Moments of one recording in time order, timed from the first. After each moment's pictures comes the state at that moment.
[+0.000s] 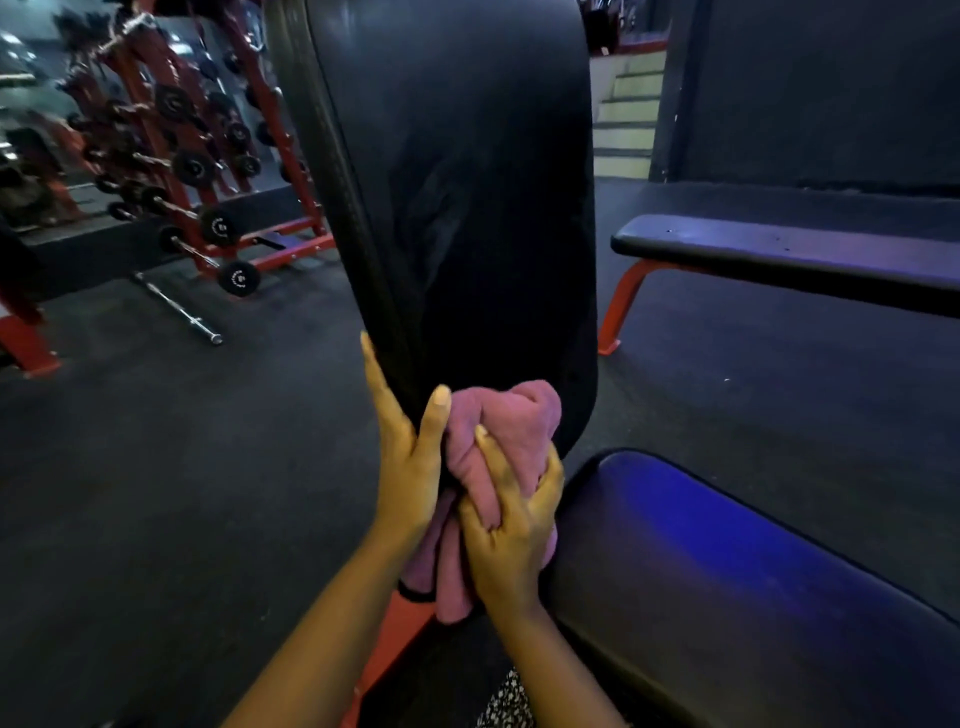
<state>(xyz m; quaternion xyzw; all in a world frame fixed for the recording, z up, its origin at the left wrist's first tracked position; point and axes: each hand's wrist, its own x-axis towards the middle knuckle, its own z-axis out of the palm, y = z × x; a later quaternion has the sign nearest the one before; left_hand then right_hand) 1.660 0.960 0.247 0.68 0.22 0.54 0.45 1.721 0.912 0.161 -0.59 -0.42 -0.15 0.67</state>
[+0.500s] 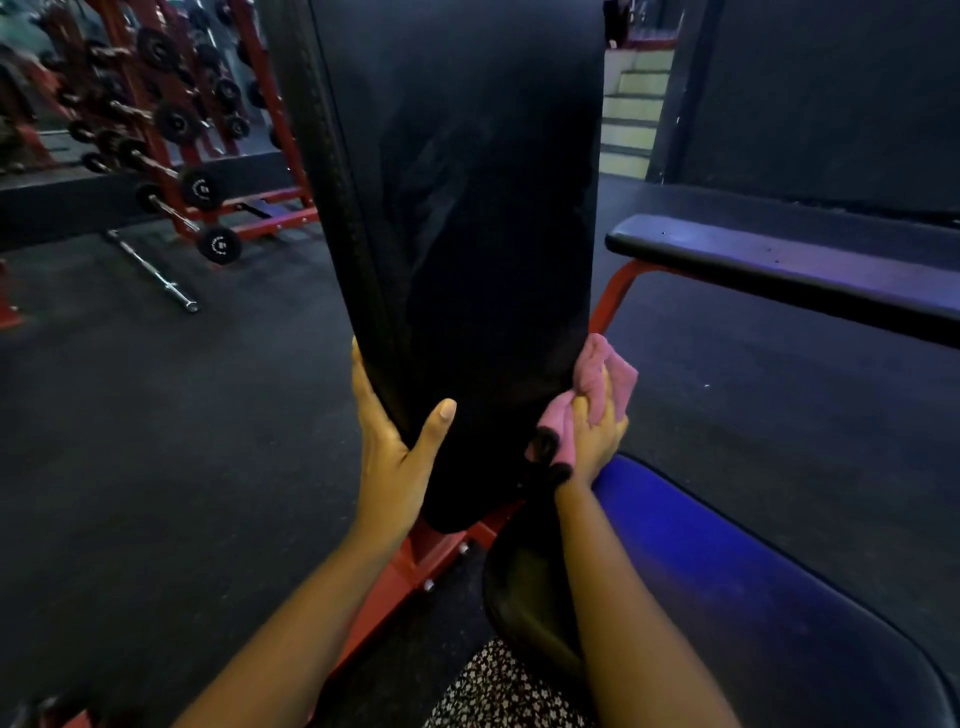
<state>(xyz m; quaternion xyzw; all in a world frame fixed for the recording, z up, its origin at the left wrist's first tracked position) 1.664 0.965 0.225 0.70 0.28 0.51 0.43 1.855 0.950 0.164 -0.78 -0.17 -0.07 0.60</state>
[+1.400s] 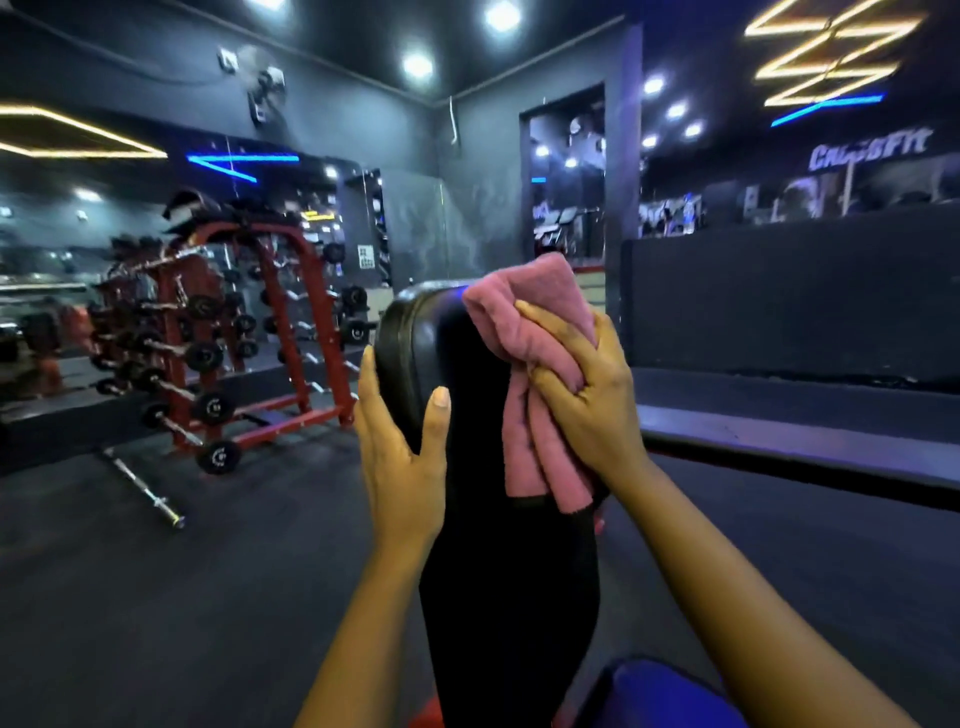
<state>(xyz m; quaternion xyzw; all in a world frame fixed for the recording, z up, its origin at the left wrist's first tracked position) 1.671 0.996 0.395 0.66 0.18 0.65 0.33 1.816 0.922 0.430 -0.50 -0.56 -0.24 0.61</state>
